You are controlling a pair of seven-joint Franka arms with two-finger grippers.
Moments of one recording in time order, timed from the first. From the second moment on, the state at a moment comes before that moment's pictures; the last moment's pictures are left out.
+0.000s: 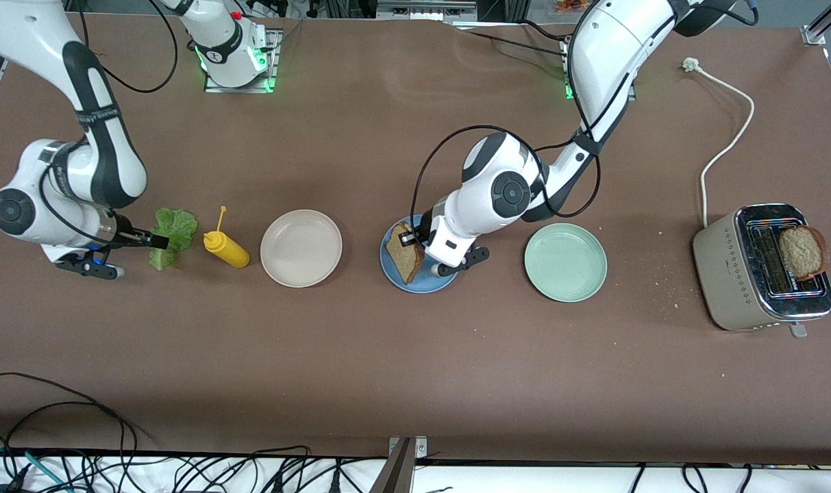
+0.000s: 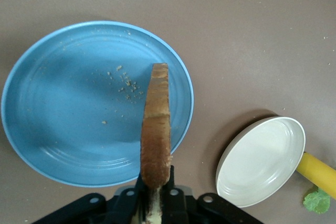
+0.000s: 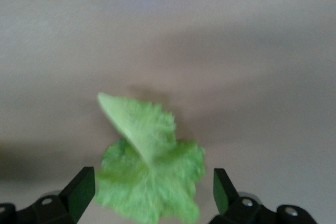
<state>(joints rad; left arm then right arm) -0.33 0.73 -0.40 -1.52 -0.29 2.39 -0.88 -0.02 0.44 -0.14 -1.99 -0.03 2.24 0.09</state>
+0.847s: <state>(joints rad) -0.33 0.73 -0.36 -1.53 -0.06 2.25 -0.88 -0.06 0.57 -0.18 -1.96 -0.03 2.41 0.12</state>
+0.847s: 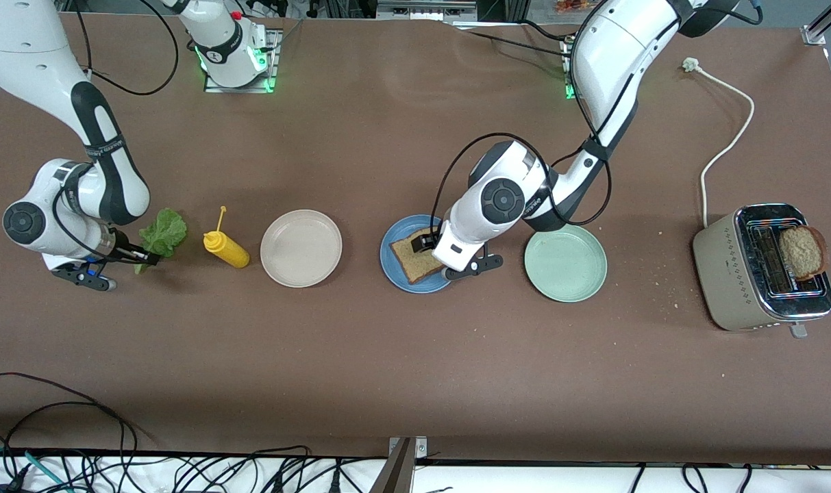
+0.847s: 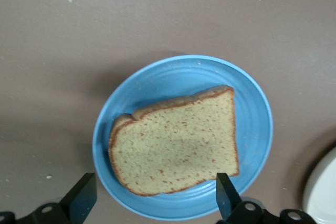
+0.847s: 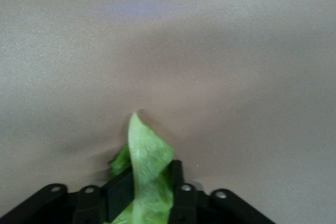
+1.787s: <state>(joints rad) -0.08 0.48 -0.35 -1.48 0.00 1.93 -0.69 -0.05 0.57 -0.17 -1.79 -0.03 2.14 0.13</state>
